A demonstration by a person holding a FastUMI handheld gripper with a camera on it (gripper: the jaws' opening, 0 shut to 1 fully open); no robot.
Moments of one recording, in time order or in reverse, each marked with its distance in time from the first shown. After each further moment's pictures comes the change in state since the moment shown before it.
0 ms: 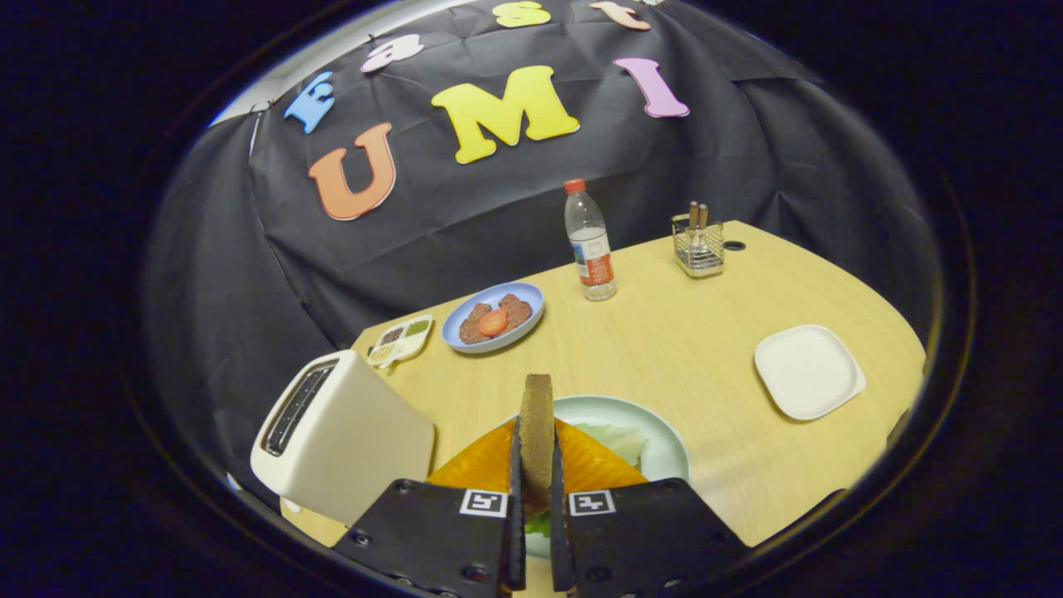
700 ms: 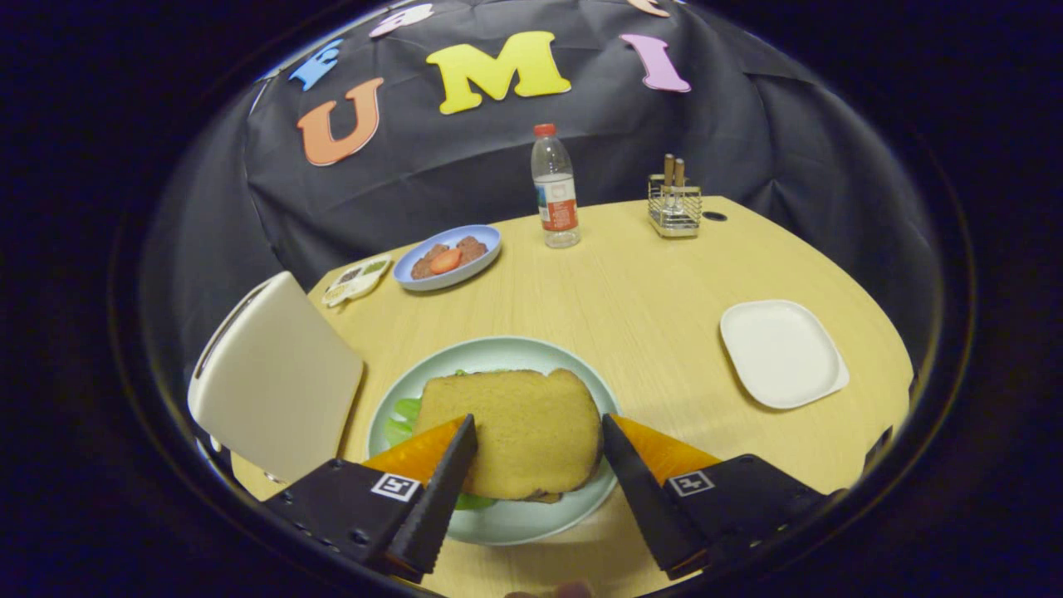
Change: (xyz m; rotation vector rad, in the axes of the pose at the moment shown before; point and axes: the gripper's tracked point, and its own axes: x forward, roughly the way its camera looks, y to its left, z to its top) arm 0.012 -0.058 -0.047 -0.130 0.139 -0.079
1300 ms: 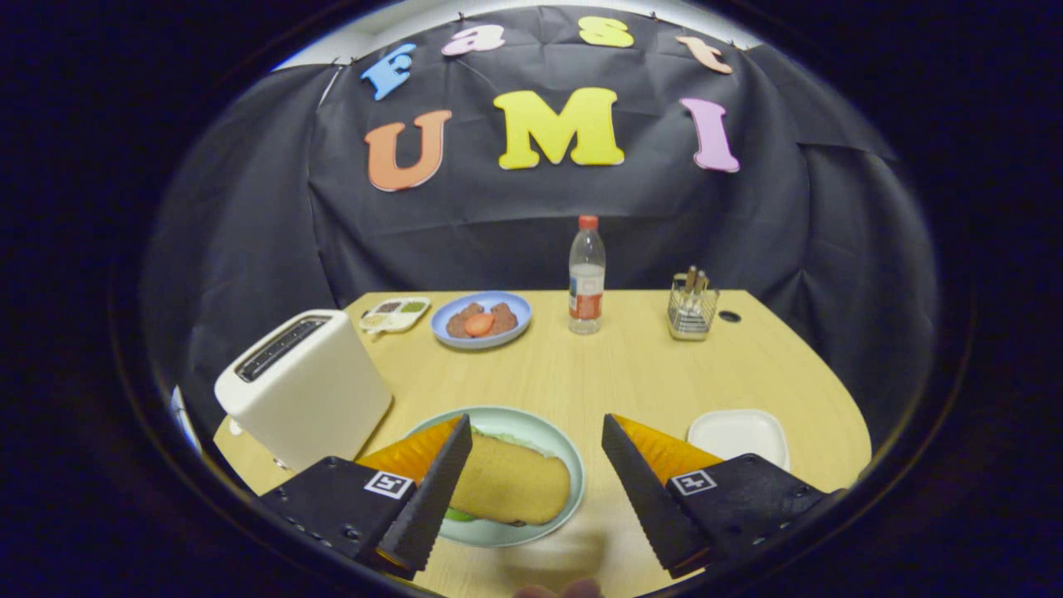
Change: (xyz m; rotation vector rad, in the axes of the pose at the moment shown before) arm -0.075 -0.003 0.099 -0.196 -0.255 0.094
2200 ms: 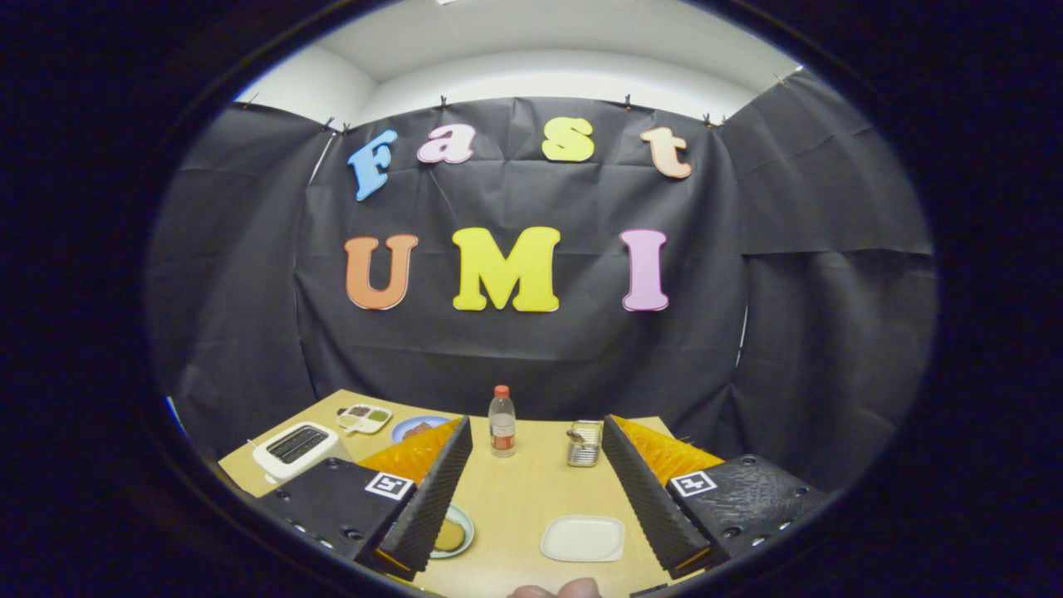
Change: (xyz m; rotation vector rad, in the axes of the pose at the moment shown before) arm -0.162 -0.123 0.171 -0.015 -0.310 -0.130
